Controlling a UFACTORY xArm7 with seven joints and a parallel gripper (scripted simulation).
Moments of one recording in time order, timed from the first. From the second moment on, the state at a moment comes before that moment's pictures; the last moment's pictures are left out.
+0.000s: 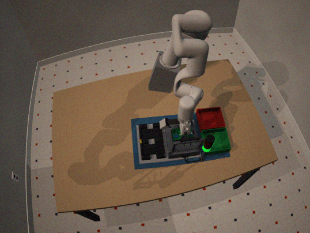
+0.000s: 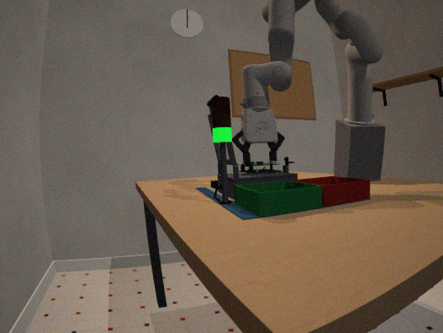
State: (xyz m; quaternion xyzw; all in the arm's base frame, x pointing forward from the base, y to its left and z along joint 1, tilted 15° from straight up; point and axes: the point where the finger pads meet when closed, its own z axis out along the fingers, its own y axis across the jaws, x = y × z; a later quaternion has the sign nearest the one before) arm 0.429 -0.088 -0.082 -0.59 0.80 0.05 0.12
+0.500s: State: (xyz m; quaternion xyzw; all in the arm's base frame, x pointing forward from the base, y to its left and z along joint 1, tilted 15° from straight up) arm 0.429 -0.088 -0.079 -0.59 0.80 0.05 0.12
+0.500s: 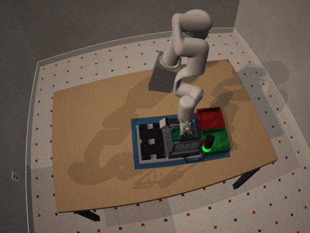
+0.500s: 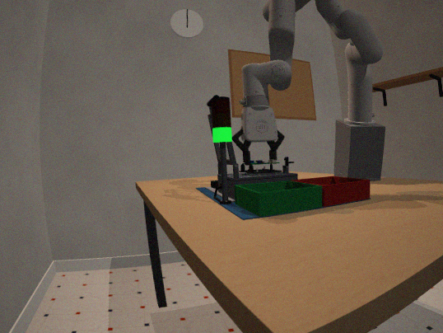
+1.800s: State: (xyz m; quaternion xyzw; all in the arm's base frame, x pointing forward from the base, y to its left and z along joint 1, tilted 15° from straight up) arm 0.420 -0.104 -0.013 -0.59 0.80 0.05 0.12
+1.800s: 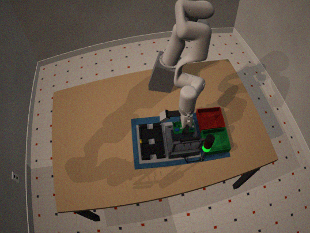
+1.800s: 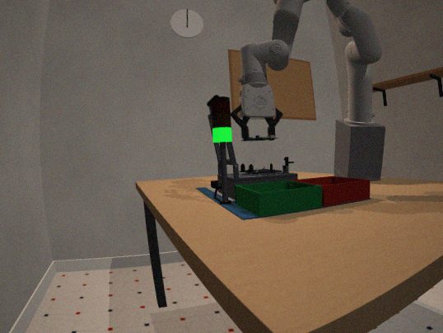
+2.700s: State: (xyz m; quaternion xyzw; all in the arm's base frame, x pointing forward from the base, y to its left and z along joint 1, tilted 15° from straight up) arm 0.419 -0.102 0.000 -0.59 0.80 0.05 0.12
